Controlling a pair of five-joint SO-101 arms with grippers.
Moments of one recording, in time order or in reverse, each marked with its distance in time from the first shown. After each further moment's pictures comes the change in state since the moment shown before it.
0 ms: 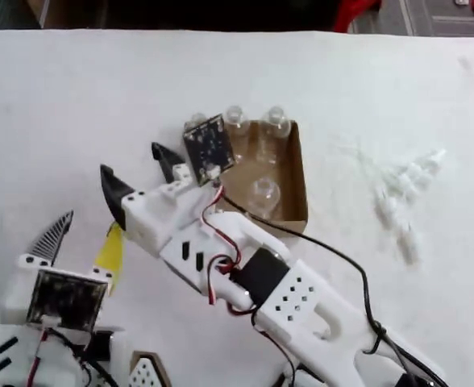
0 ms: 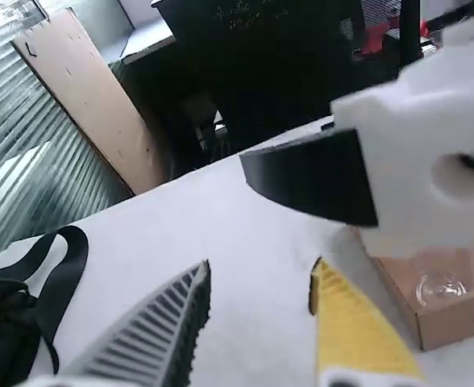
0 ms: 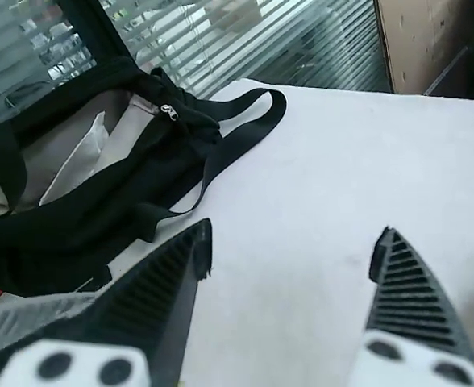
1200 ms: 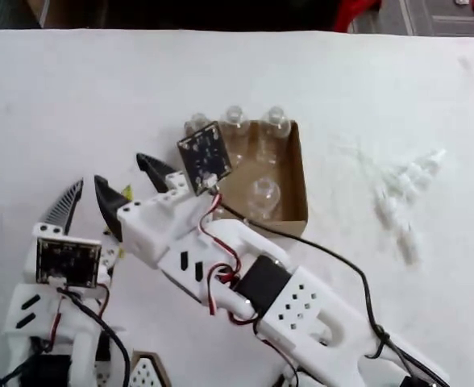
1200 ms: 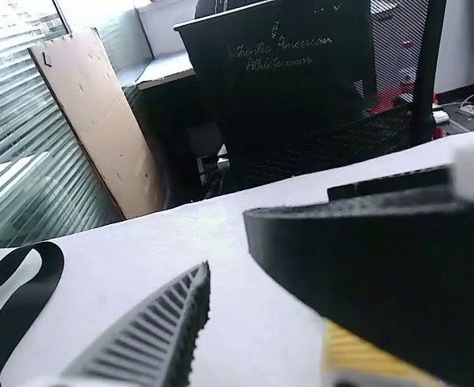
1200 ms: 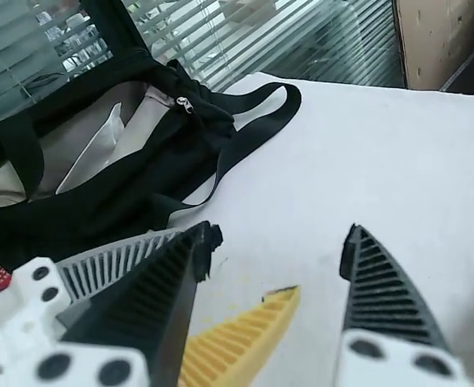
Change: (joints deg) left arm -0.6 -2.2 18.8 -23.9 8.0; right arm -1.8 -0.9 -0.1 2.4 0.0
